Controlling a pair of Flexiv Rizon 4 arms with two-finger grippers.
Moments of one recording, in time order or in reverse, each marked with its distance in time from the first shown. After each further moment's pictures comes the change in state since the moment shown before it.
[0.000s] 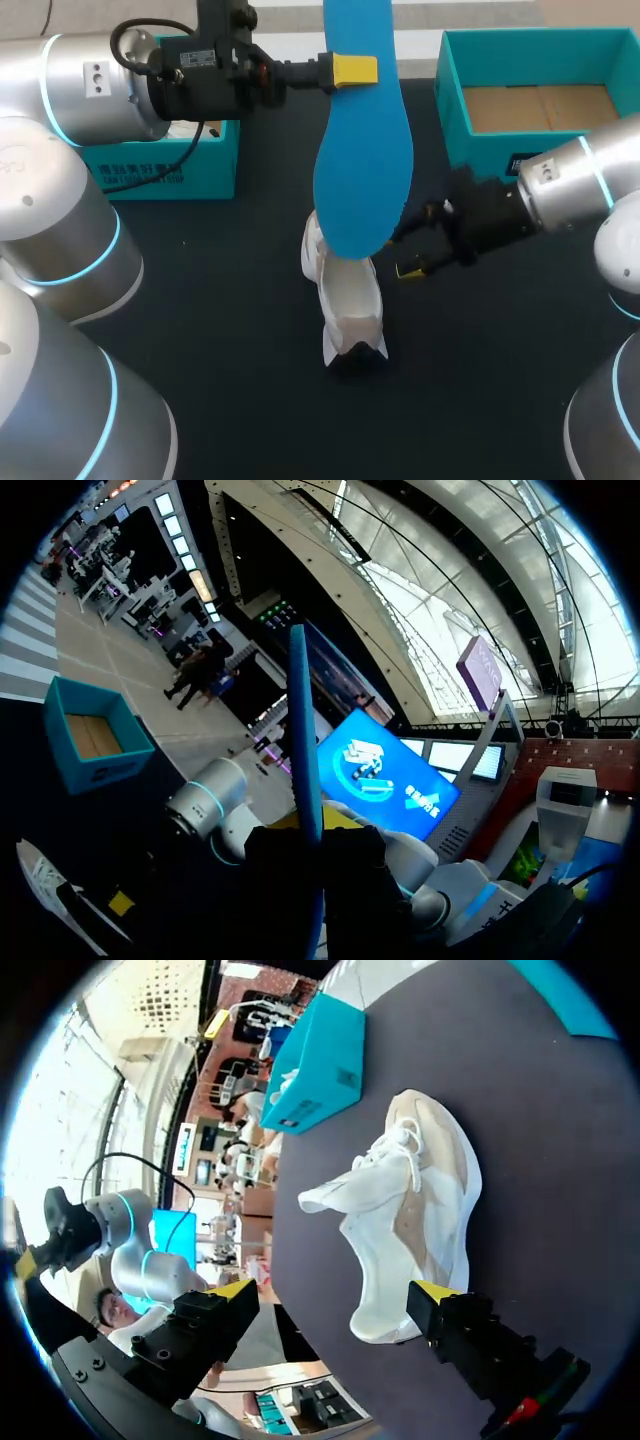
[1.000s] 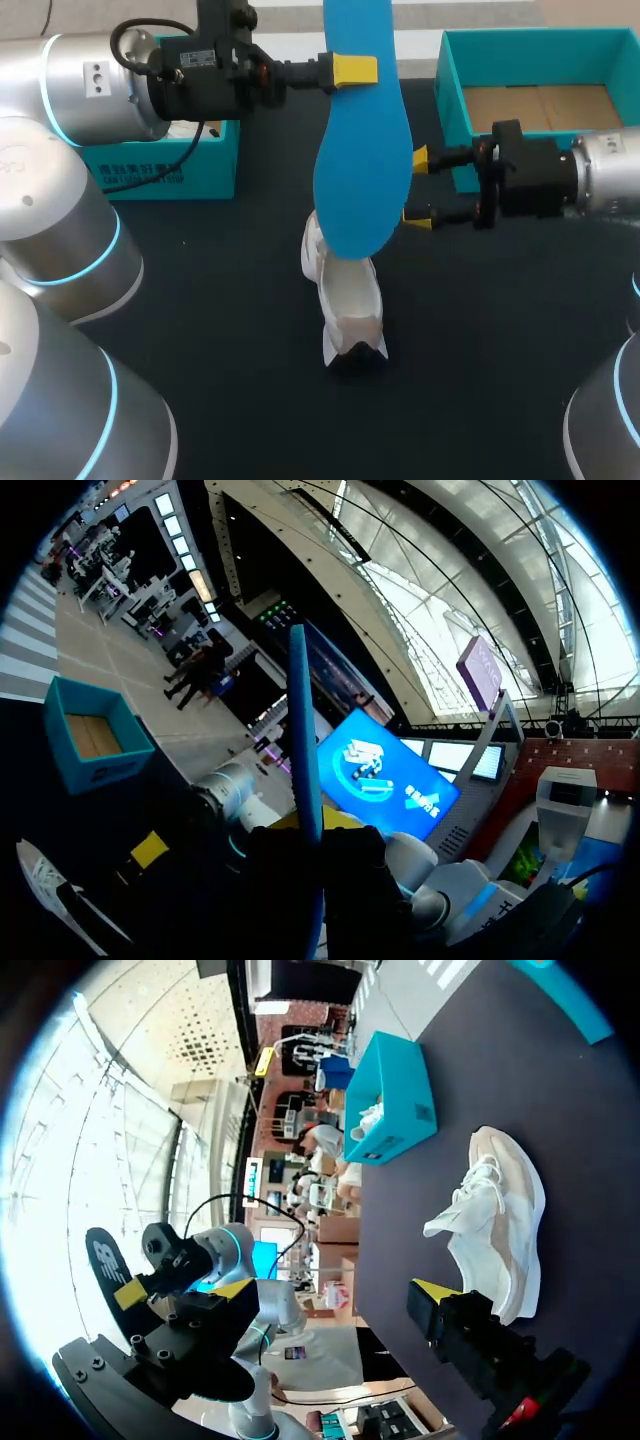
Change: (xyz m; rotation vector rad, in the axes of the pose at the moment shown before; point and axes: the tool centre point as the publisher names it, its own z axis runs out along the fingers) left arm 0.000 0.000 0.000 0.000 0.000 0.000; right arm 0.086 0.019 -0.061 -0.119 0.312 0.067
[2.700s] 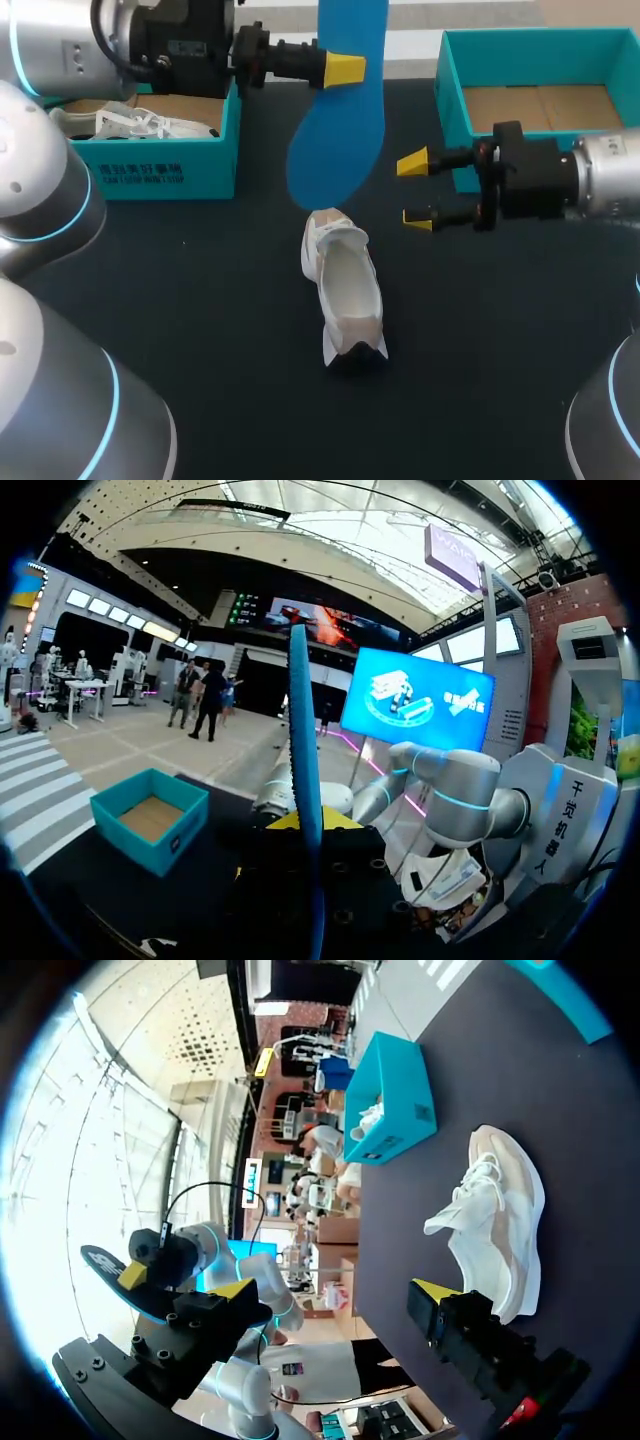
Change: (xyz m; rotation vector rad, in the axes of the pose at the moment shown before) left arm -0.017 -0.007 -0.014 -0.176 -0.157 0.533; right arm 0.000 -0.002 0.000 -0.004 -0.003 0.001
